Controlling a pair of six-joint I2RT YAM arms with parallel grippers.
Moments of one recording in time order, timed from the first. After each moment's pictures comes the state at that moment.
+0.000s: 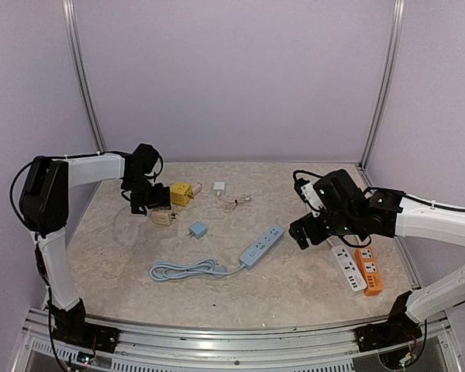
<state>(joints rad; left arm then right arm) -0.33 1.95 1.46 -0.71 0.01 -0.46 0.85 1.26 0.94 -0.51 0.31 0.18</state>
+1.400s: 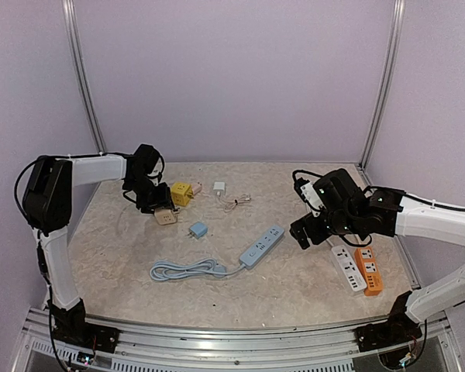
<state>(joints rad) -0.32 1.99 1.47 -0.66 0.14 -0.45 0.85 1.26 0.95 -0.52 0.32 0.15</state>
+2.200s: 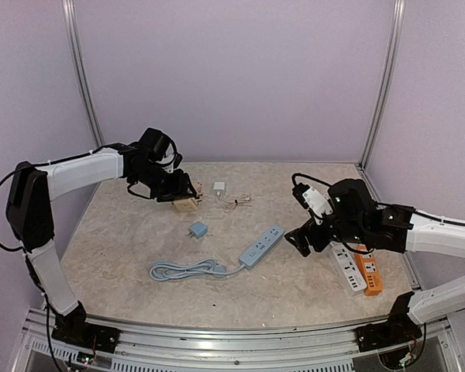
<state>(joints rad) -0.48 1.80 1.46 -0.61 0.21 -0.44 0.85 1.14 0.78 -0.29 0.18 0.00</state>
